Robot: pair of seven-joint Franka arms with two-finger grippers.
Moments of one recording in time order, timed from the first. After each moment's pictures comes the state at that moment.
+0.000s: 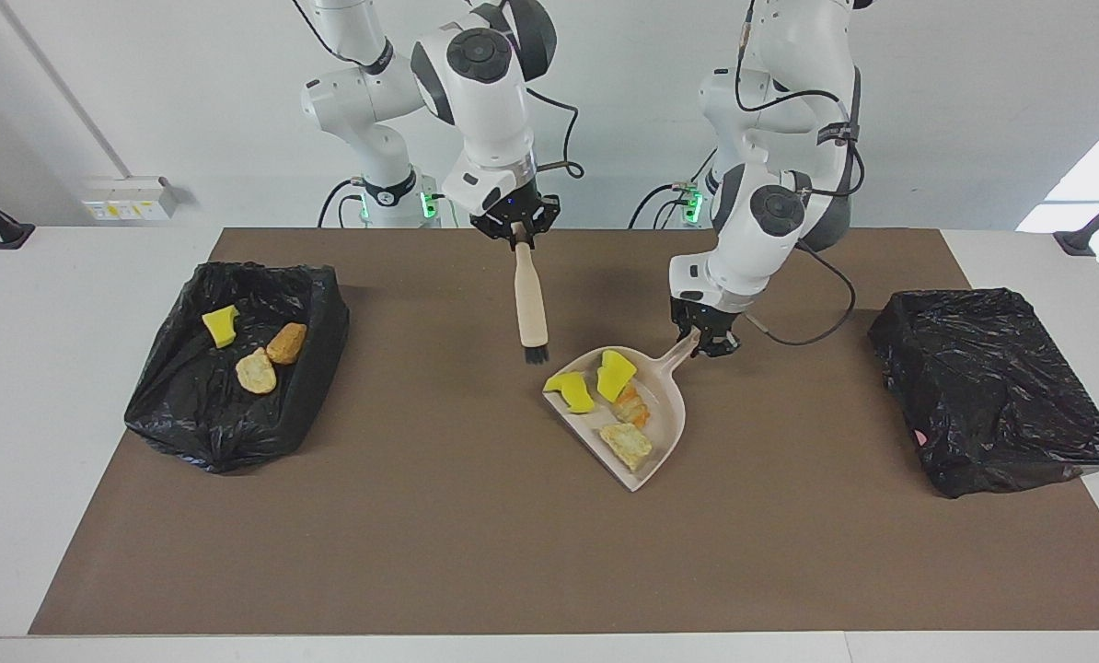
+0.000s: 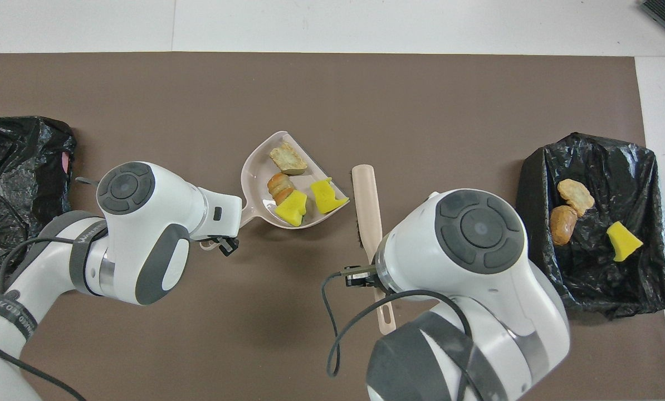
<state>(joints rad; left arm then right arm) -0.24 0.05 -0.05 -2.12 -0.14 2.20 0.56 0.49 -0.08 0.15 -1.97 0.17 1.77 0.53</state>
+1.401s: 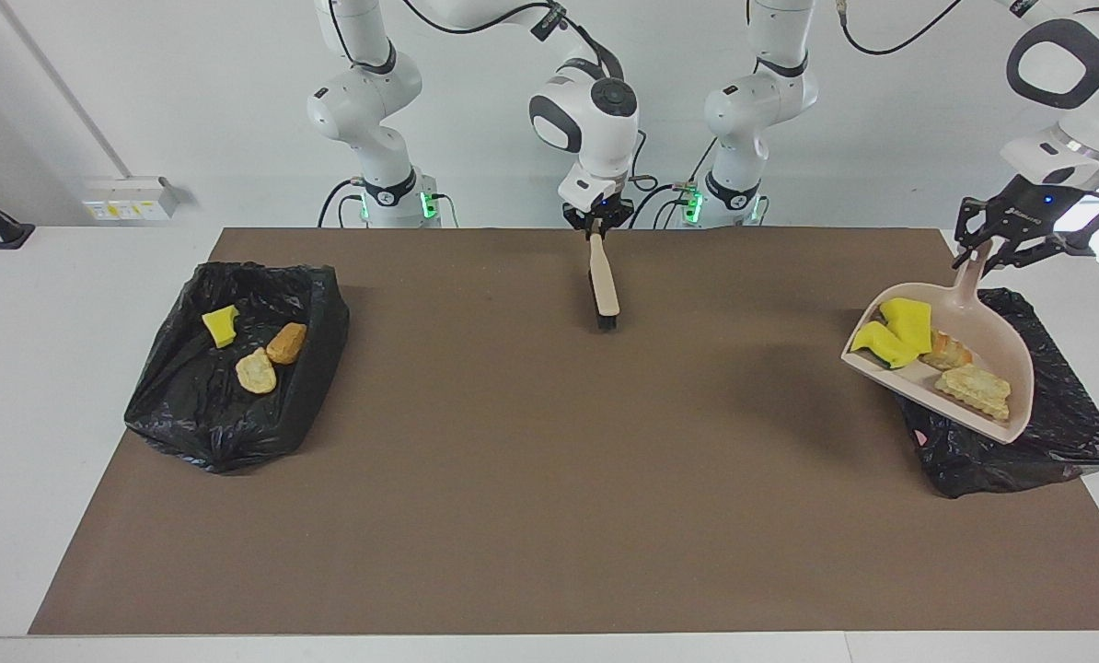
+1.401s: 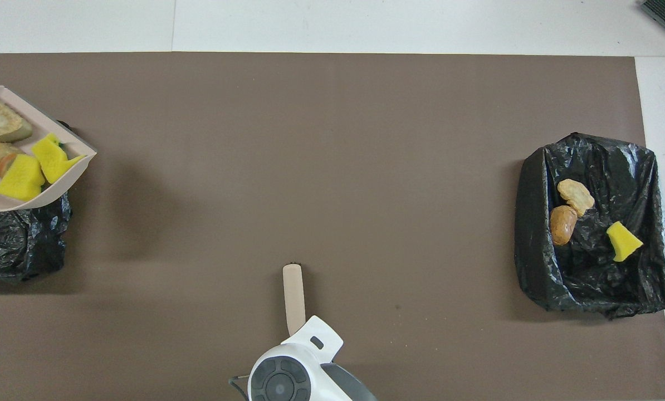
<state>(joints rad) 0.50 -0.11 -0.03 -1.88 -0.14 1.81 1.23 0.84 0.10 0.15 -2.16 0.15 2.17 0.86</state>
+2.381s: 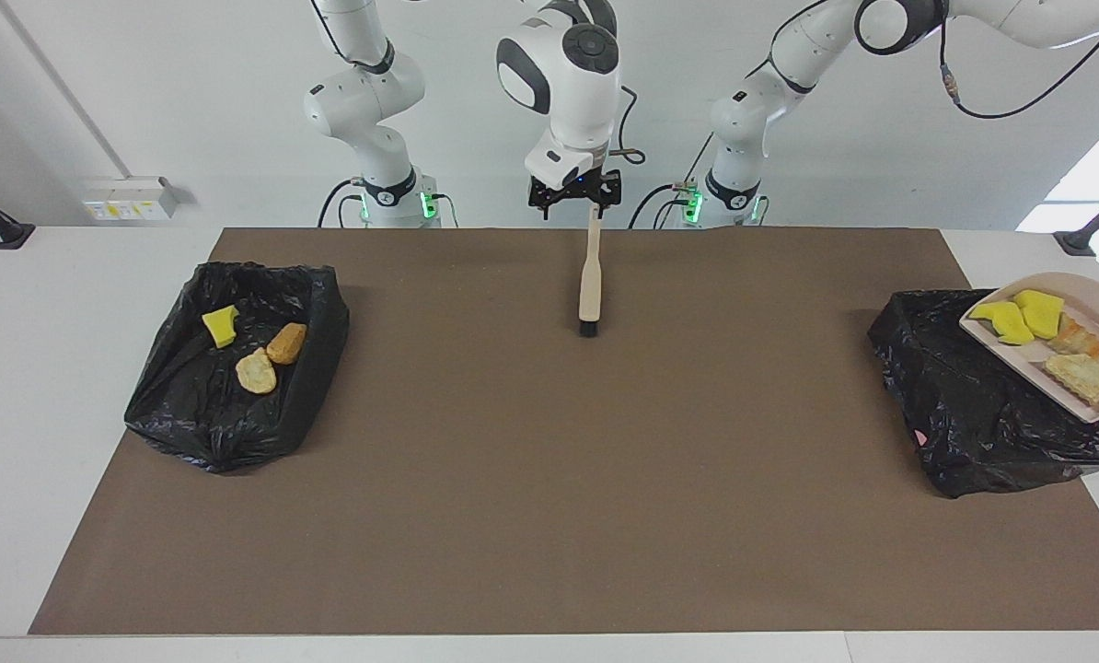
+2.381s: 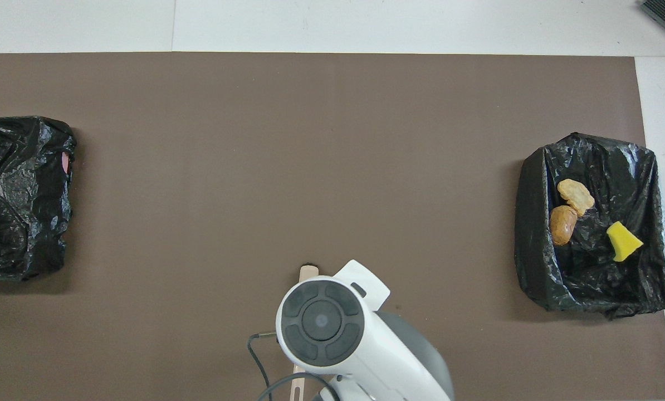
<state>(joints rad) 0.65 0.37 -0.02 -1.33 0.25 1.78 1.74 0.62 0.01 0.13 -1.83 0.12 1.69 0.67</state>
